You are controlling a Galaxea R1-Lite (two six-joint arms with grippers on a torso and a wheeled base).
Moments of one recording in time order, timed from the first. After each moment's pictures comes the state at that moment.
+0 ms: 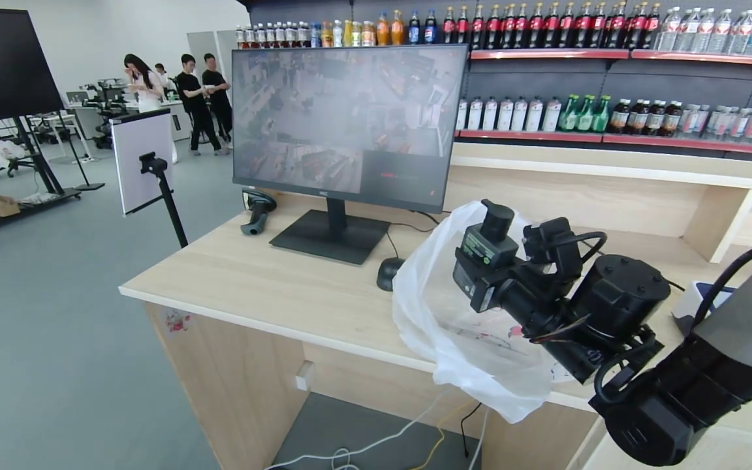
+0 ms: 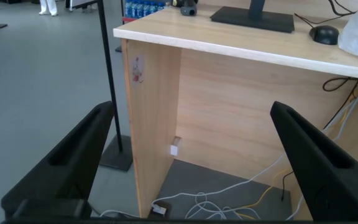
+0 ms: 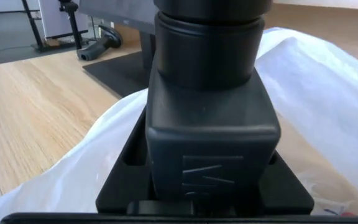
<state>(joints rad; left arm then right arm) 0.00 0.00 0.00 0.00 0.00 0.02 0.50 2.05 -0.63 -1.57 -0.07 -0.05</state>
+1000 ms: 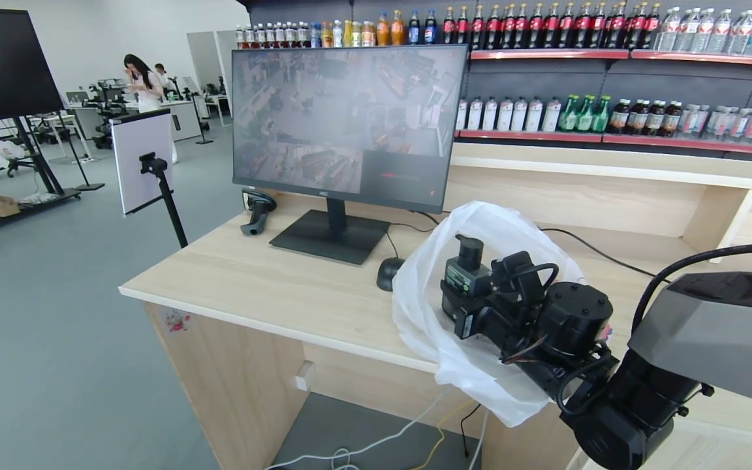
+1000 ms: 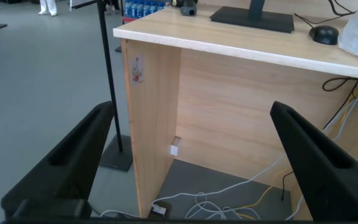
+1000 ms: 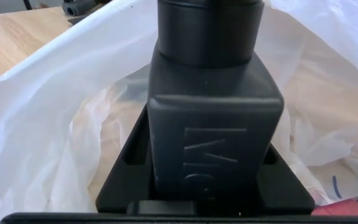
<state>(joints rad) 0.00 0.00 0.00 0.00 0.00 0.02 0.50 2.20 -0.65 -1.58 -0.07 -0.05</state>
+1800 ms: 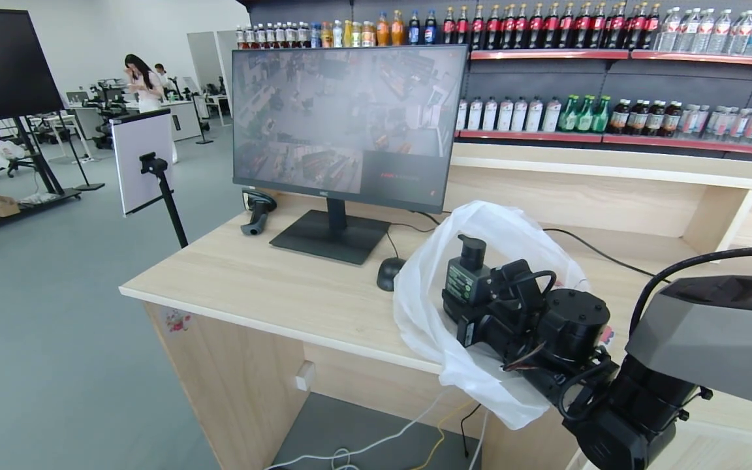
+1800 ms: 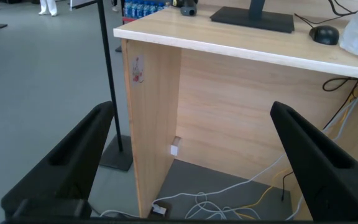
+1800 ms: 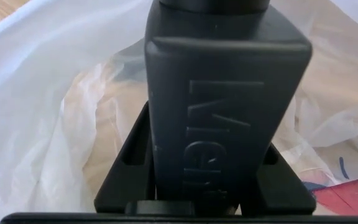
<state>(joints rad) 0.00 0.00 0.00 0.00 0.00 0.02 0.50 2.21 -0.62 -1.57 -0.07 -0.04</state>
